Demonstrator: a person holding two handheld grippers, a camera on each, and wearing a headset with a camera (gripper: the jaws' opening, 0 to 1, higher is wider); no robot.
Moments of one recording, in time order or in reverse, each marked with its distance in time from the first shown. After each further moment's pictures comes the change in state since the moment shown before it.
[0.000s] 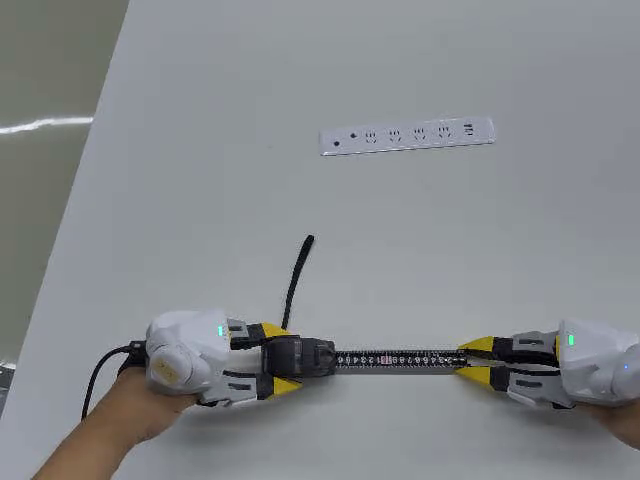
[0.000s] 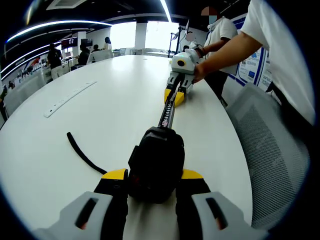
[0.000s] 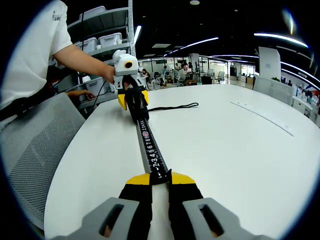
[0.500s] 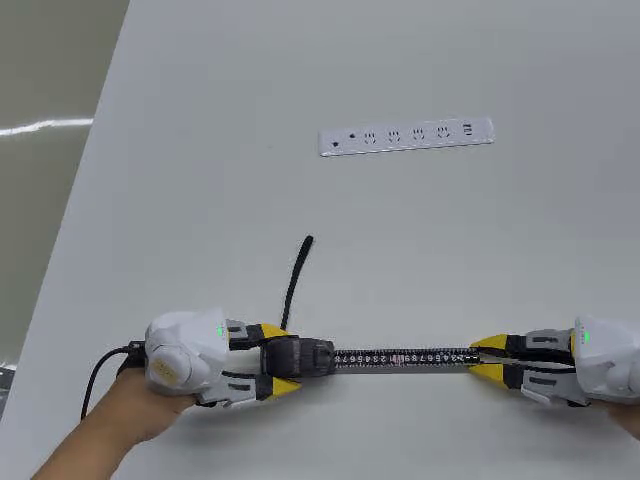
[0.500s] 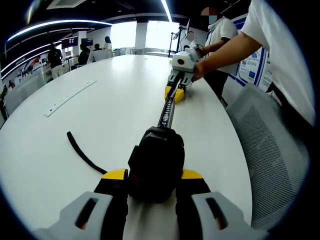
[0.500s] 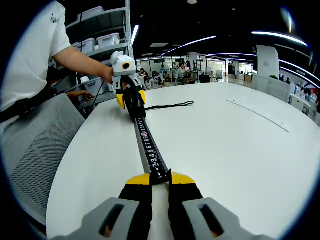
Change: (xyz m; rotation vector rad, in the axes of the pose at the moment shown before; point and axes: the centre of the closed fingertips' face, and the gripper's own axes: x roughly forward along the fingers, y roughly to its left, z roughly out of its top) left arm -0.001 0.001 0.000 -0.003 0.004 0.000; right arm -0.015 -0.008 -0.005 0.016 0.008 -0.010
